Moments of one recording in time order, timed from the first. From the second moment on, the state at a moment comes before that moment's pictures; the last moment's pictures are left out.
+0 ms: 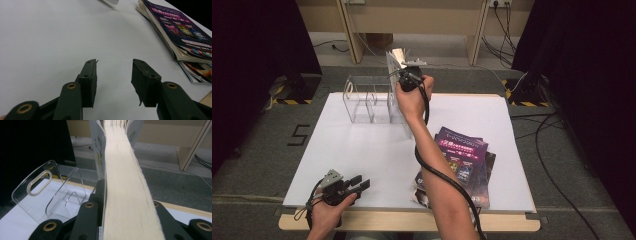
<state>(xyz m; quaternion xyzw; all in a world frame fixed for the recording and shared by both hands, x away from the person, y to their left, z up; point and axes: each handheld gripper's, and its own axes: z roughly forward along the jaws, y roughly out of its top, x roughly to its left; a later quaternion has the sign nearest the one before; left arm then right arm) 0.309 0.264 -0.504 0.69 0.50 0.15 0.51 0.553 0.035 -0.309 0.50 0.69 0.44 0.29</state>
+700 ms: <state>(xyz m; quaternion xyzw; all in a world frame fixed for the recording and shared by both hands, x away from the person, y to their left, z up) 0.309 0.266 -0.504 0.69 0.50 0.15 0.51 0.578 0.044 -0.313 0.51 0.66 0.45 0.31</state>
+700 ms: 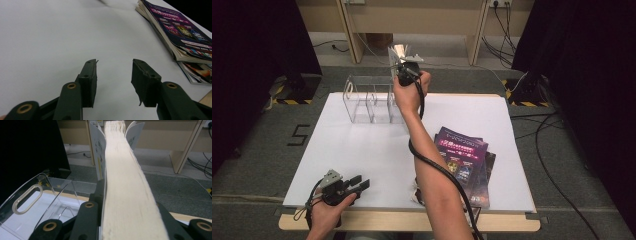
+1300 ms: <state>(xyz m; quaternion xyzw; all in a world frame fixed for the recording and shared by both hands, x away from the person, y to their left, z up) 0.308 0.265 -0.504 0.69 0.50 0.15 0.51 0.561 0.036 -0.313 0.50 0.68 0.45 0.28</state>
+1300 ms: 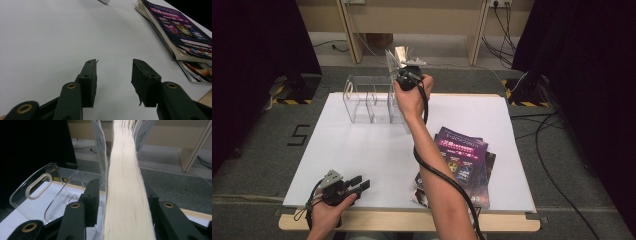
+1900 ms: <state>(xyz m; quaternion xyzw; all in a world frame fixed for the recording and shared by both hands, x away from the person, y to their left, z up) 0.308 0.261 -0.504 0.69 0.49 0.15 0.50 0.524 0.003 -0.301 0.49 0.69 0.48 0.23</state>
